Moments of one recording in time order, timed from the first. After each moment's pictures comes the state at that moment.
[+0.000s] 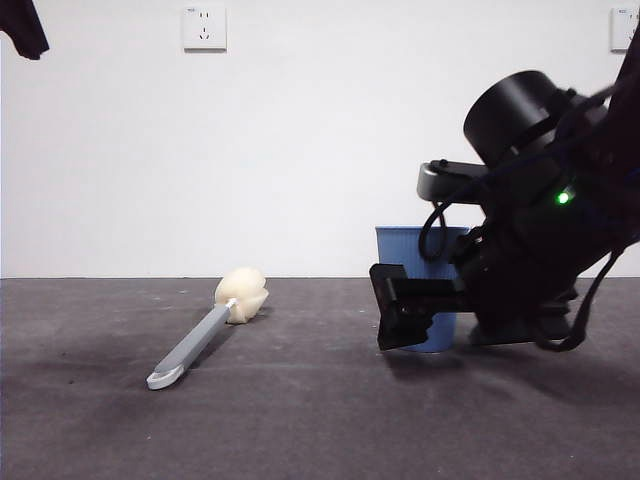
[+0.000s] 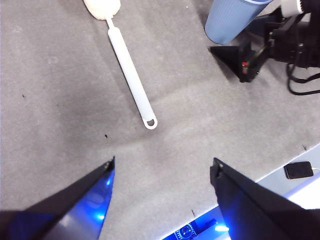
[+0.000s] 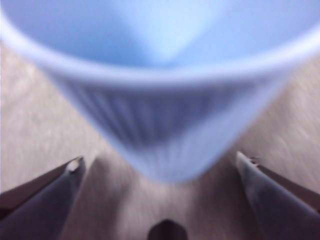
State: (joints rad) left arm -0.61 0.79 0.90 -0.92 0.00 -0.27; right arm 0.55 1.72 0.58 0.52 0.13 0.11
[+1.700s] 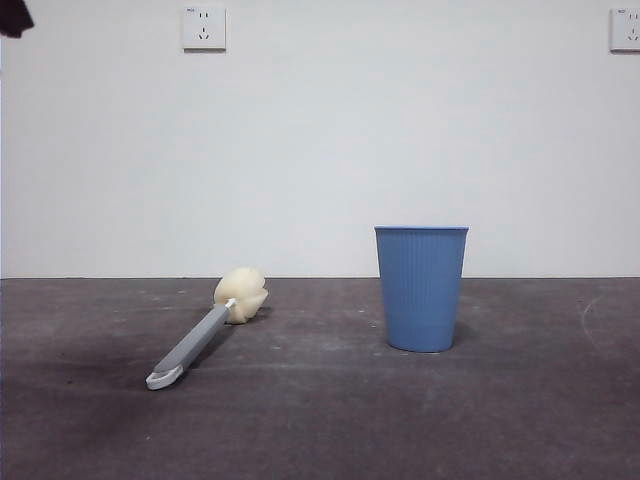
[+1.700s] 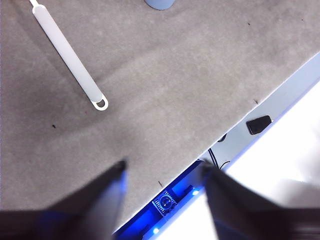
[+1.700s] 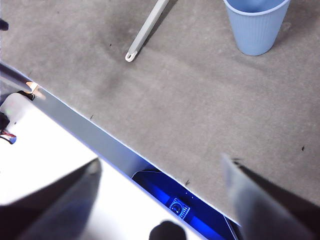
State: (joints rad) left arm -0.61 0.79 0.90 -0.97 0.21 -0.14; right arm 0.58 0.69 0.96 -1.07 -0.26 0.15
